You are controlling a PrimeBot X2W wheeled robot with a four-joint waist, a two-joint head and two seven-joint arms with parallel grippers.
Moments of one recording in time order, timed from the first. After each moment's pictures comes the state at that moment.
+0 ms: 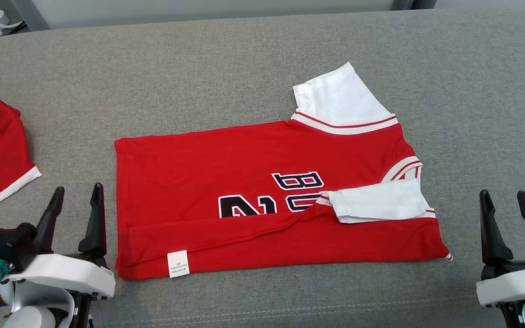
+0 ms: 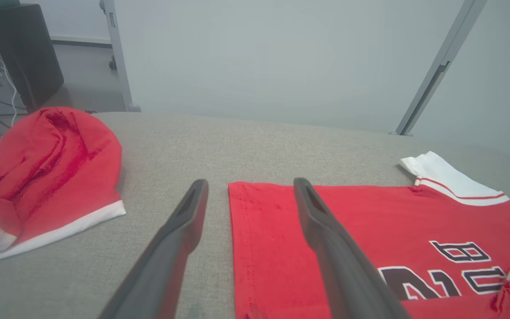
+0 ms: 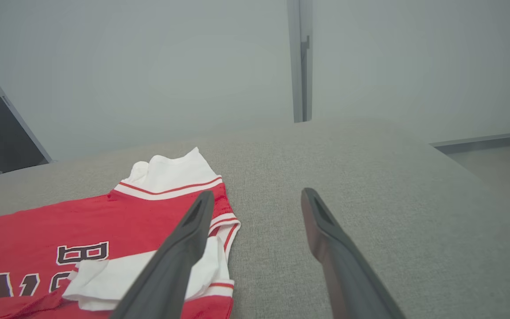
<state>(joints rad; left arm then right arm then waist) -0.06 0.35 -0.17 -0.01 -0.57 0.19 -0.09 -0.02 -0.12 -0.09 0.03 0.33 0.13 -0.11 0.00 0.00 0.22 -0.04</state>
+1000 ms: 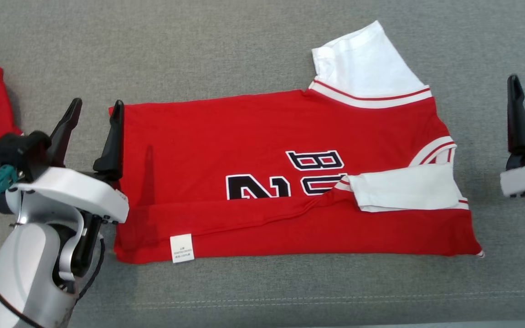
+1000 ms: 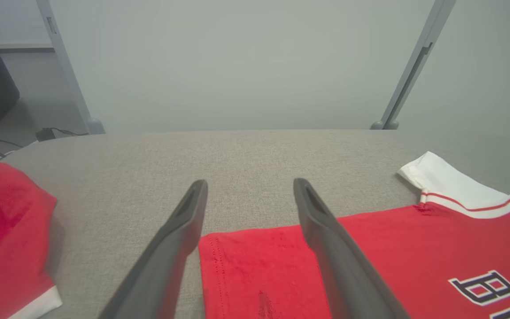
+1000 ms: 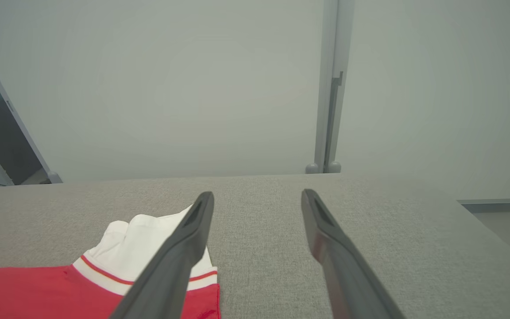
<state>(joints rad) -0.35 0.37 -0.25 0.02 -0.54 0.16 0.00 -0.40 -0.23 -0.04 0.20 0.34 0.13 -0.16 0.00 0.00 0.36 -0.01</state>
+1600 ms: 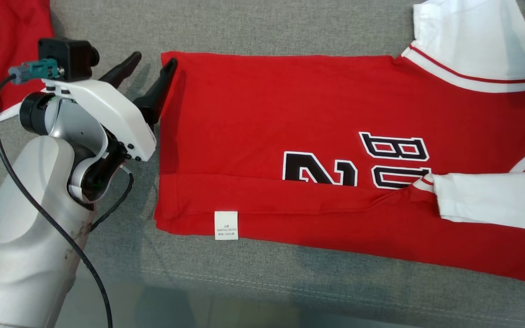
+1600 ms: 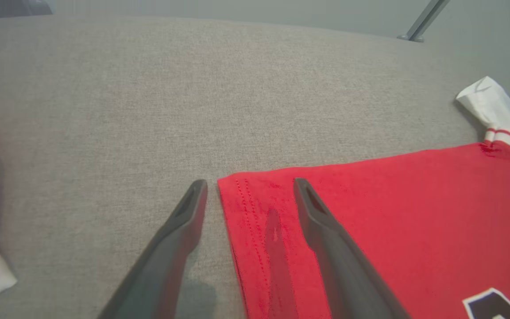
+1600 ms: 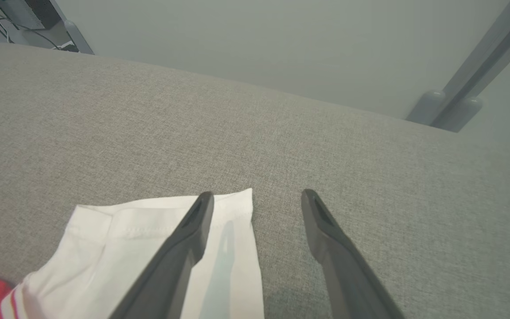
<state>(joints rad) -0.73 0.30 -0.37 0.34 -0.69 -0.06 0.26 -0.99 -0.51 0.33 0.52 0.53 0.13 0.30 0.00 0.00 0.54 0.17</state>
